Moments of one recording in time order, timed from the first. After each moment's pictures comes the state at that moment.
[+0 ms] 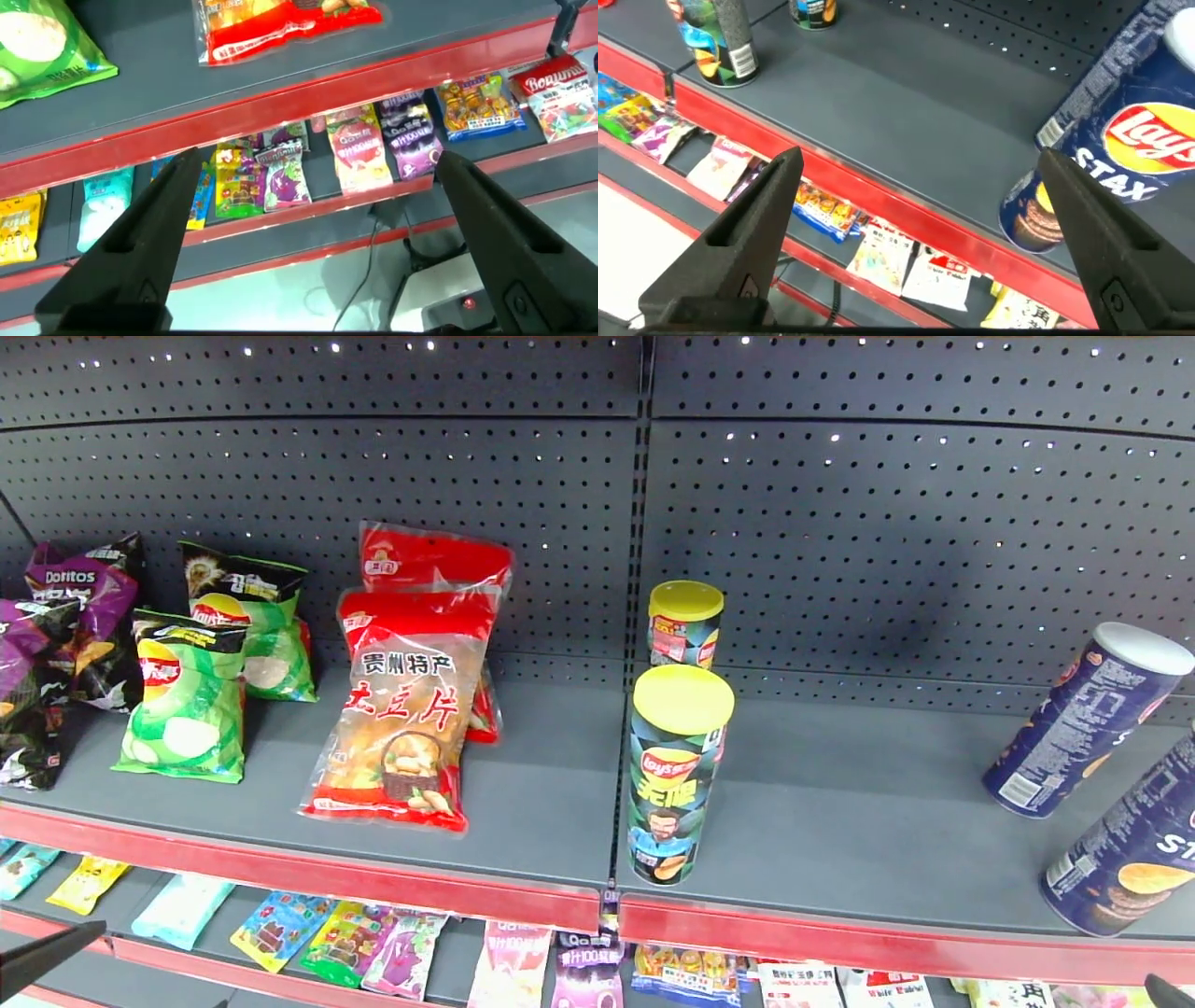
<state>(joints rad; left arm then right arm) -0.30 0.66 -0.25 0.00 0.05 0.16 0.38 0.46 -0.31 0.04 -0.12 -0.18</state>
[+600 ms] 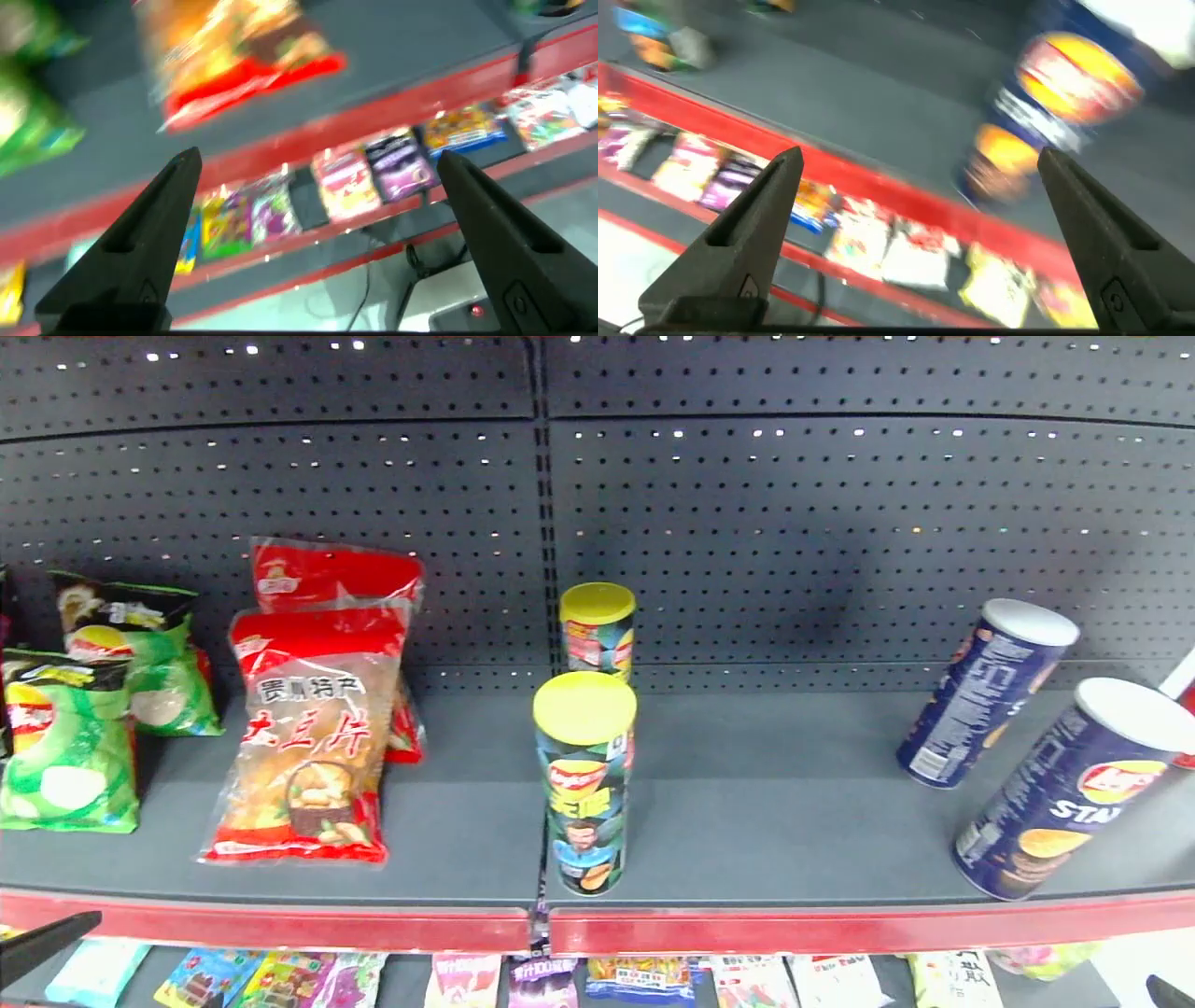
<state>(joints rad) -0.30 0.65 -0.26 0.00 0.05 0.18 0.37 0.45 -0.31 0.04 -0.12 -0.18</state>
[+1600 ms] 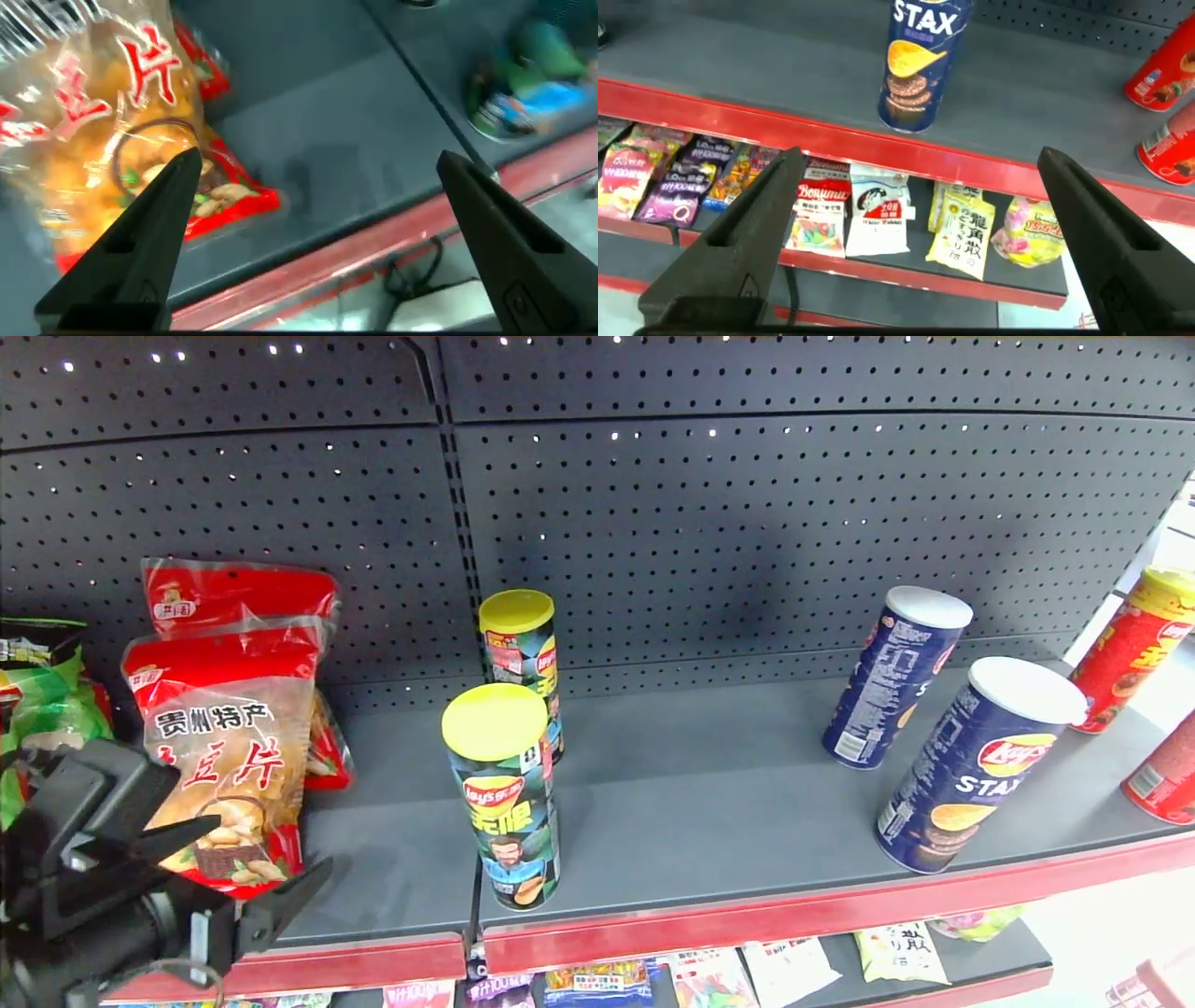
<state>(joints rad) -0.31 1.15 -0.31 -0.38 0.09 0.06 0.34 0.26 -0.17 0.04 -0.16 -0.16</state>
